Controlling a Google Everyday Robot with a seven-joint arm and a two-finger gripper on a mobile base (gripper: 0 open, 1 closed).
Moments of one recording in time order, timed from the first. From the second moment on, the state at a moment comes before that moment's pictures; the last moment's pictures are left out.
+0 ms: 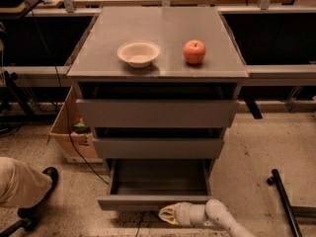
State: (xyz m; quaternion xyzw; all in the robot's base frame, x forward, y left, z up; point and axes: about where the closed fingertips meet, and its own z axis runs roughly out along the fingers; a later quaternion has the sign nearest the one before) arm 0.498 -0.033 0.194 -0.71 0.47 0.17 0.49
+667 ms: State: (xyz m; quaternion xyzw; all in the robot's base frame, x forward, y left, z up) arm 0.537 -0.019 0.172 -0.71 0.48 0.14 0.50
